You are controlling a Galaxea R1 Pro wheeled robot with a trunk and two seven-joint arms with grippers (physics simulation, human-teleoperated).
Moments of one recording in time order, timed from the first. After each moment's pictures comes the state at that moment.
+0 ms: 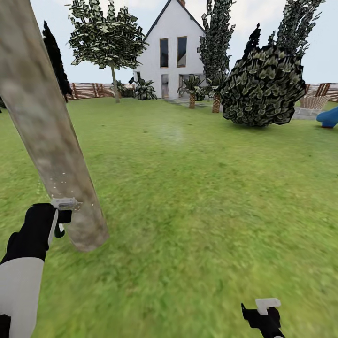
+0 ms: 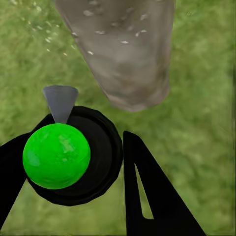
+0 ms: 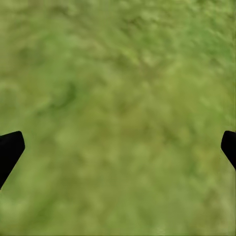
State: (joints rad) left arm -0.82 0.21 0.29 -1.05 -0.26 0.97 -0.06; right arm -0.46 -0.12 -0.51 -0.13 0.56 -0.40 -0.05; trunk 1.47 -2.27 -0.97
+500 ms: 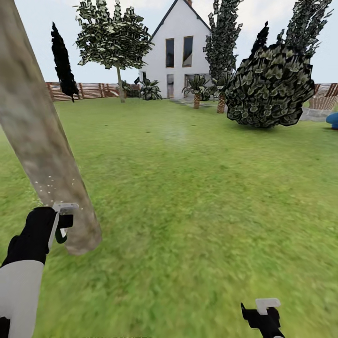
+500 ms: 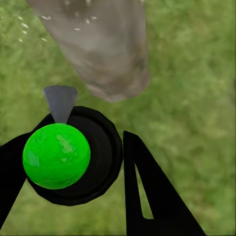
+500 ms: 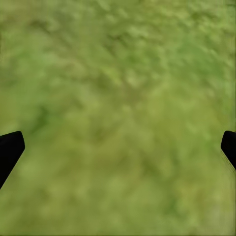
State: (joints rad) left arm -0.80 0.21 0.29 -1.01 -0.25 0.97 -0.08; right arm -0.46 -0.12 -0.51 -0.13 0.56 -0.40 -0.05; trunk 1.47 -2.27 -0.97
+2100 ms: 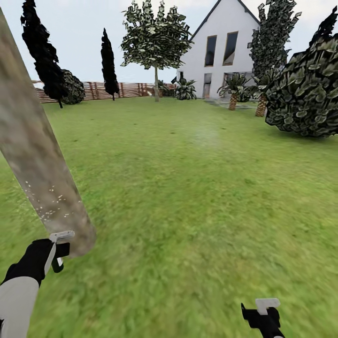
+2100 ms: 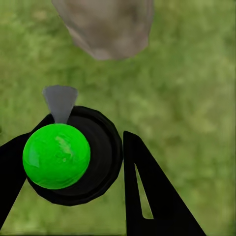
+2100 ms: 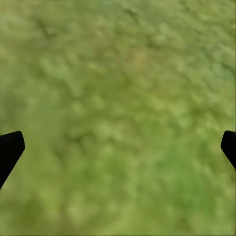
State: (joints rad) left arm -0.75 0.24 0.43 -0.64 -0.26 0.64 -0.05; right arm -0.46 -0.12 -0.51 -0.13 0.56 -0.40 -0.05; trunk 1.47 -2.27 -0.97
